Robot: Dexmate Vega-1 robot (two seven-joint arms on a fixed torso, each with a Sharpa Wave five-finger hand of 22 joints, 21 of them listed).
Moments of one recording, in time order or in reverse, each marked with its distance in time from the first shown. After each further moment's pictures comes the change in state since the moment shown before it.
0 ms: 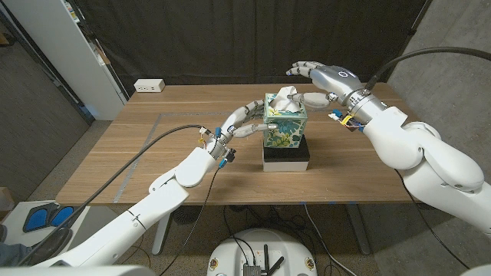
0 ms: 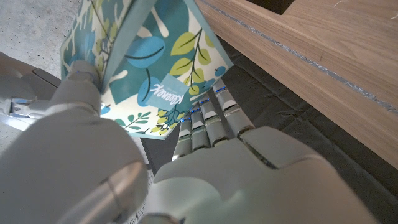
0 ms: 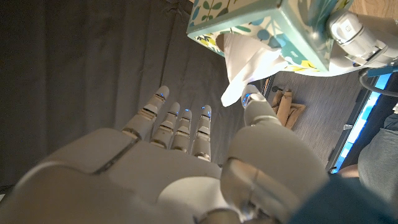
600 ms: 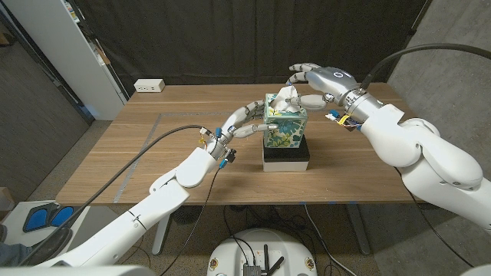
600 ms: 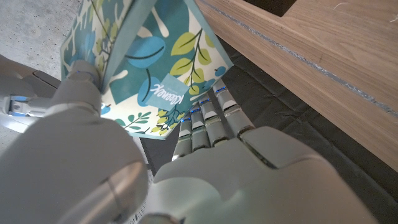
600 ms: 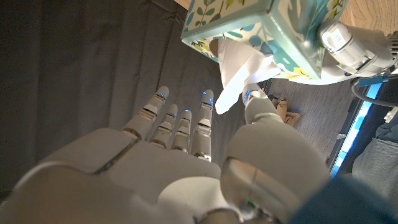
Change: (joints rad) left arm 0.001 -0.004 0.002 0.003 -0.001 0.000 0.001; left_hand -0.004 0.004 -0.003 0.000 0.000 0.004 0.004 -0.005 0.004 0.004 0.000 0.000 0.005 0.000 0.000 -0.003 0.001 0.000 0.000 -0.001 0.000; right arm 0.042 -0.026 -0.043 -0.016 -0.013 -0.038 0.046; right_hand 0.033 -0.022 -0.013 0.018 0.001 0.215 0.087 0.054 0.005 -0.025 0.018 0.000 0.000 -0.034 0.024 -0.009 0.012 -0.015 0.015 -0.008 0.000
